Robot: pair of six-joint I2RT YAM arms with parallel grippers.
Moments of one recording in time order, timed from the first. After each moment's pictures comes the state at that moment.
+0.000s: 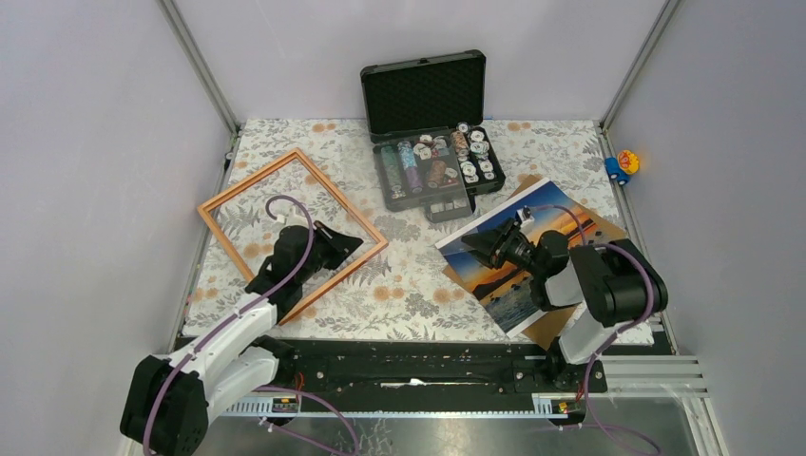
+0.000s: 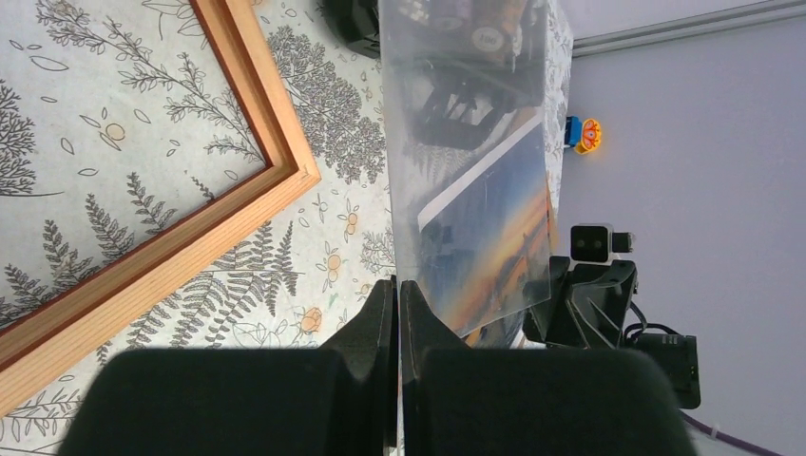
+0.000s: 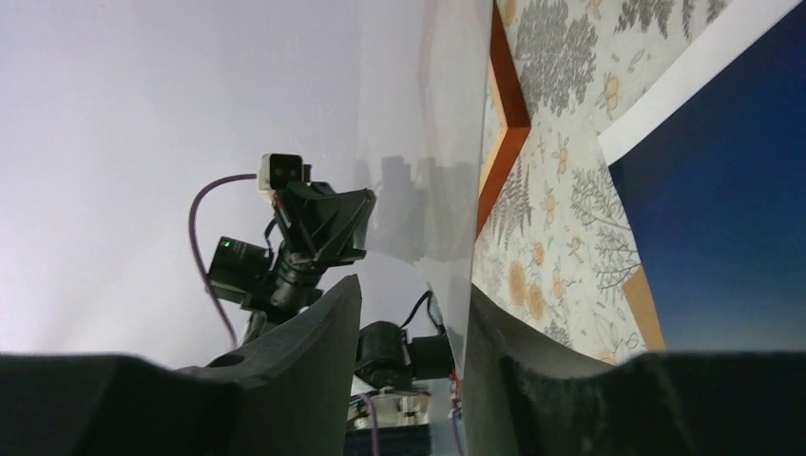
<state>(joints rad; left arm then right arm) -0.39 0.91 0.40 0.10 0.10 -1.08 0.17 1.69 0.23 1.35 -0.79 1.44</state>
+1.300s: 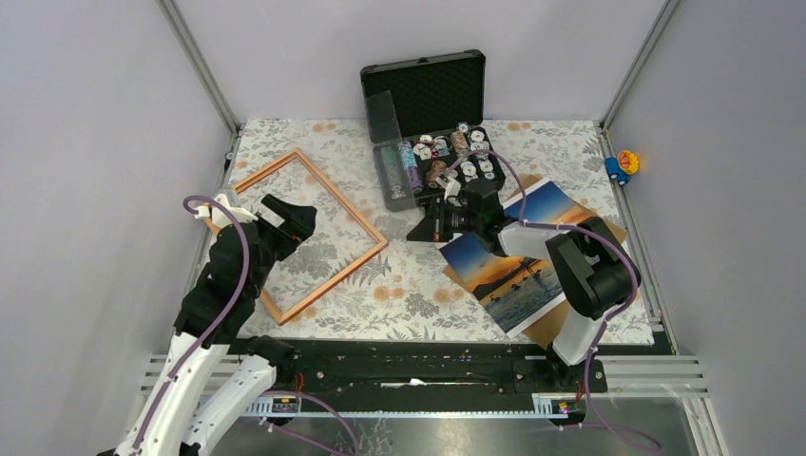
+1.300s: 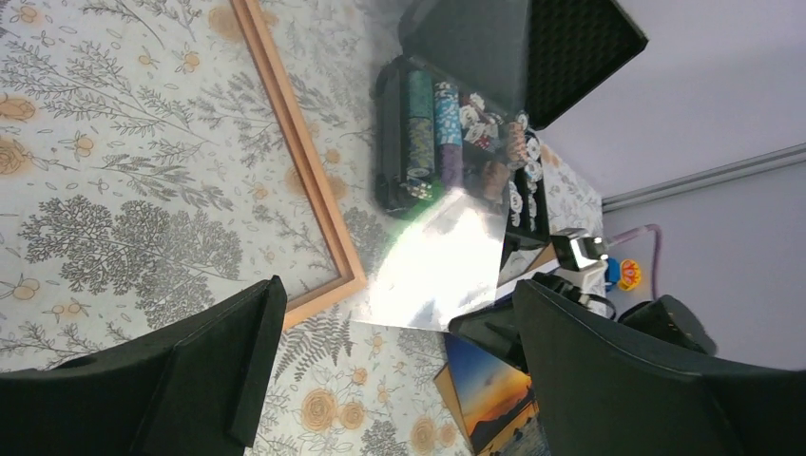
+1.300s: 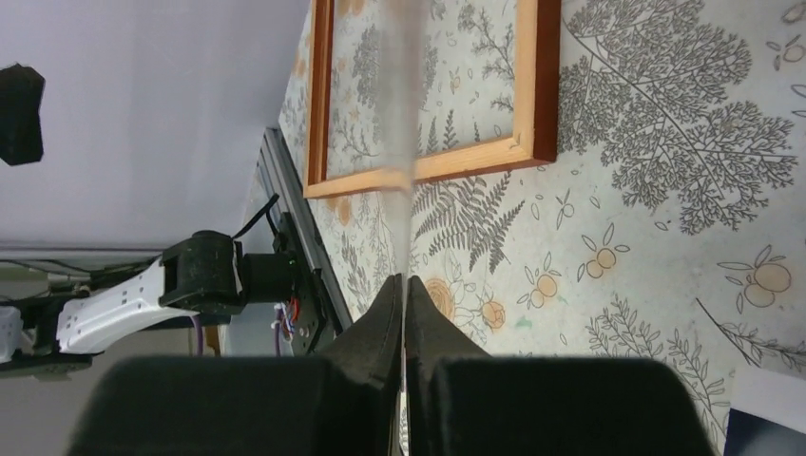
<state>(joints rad) -0.39 0.57 0.86 -0.60 -0.30 -0.87 0.50 1.79 0.86 0.47 -0.77 0.72</state>
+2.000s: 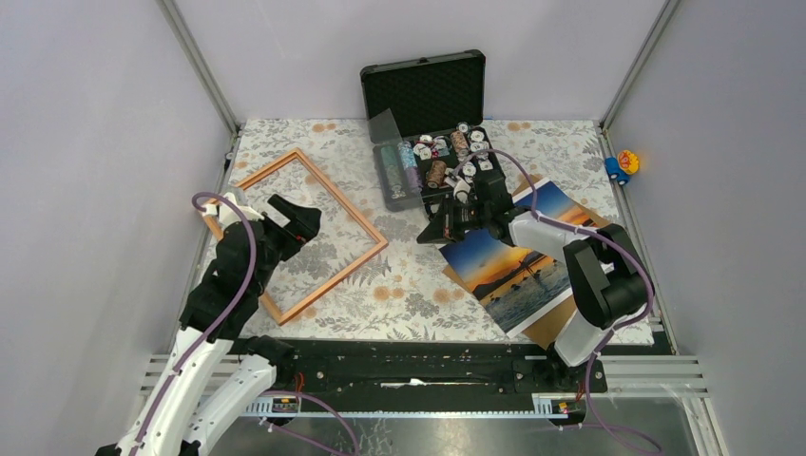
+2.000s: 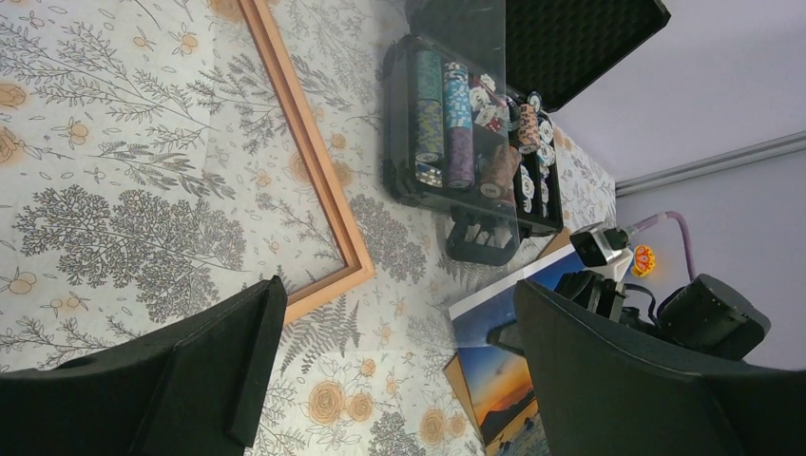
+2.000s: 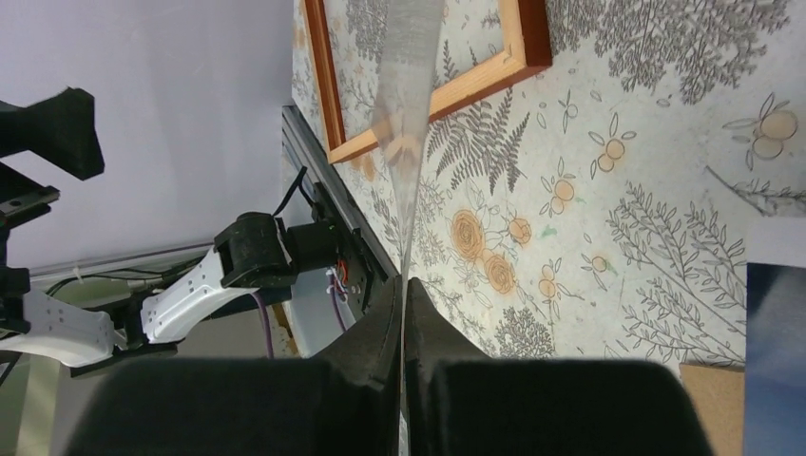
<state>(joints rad) -0.39 0.60 0.84 -0.59 -0.28 -0.86 0.46 1.69 0.92 0.10 -0.82 0.77</state>
